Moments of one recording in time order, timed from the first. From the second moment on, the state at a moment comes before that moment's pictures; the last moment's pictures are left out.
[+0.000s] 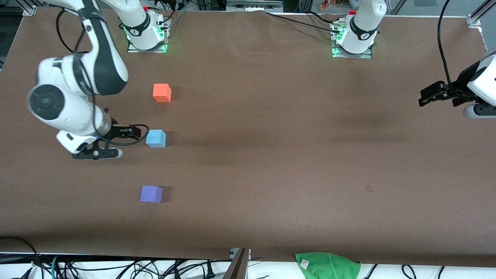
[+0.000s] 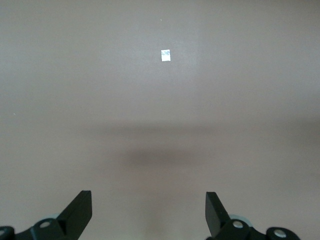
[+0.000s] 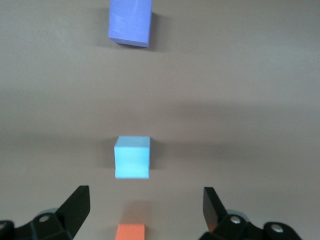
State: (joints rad) left arm -0.03 0.08 0.04 -1.53 -0.01 1.52 -0.04; right arm 0.23 0.32 -0.06 -1.60 -0.04 1.79 0.11
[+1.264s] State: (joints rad) left arm -0.03 0.09 0.03 -1.53 -0.01 1.52 -0.04; right arm 0.17 0.15 -0.06 -1.36 -0.05 1.37 0.06
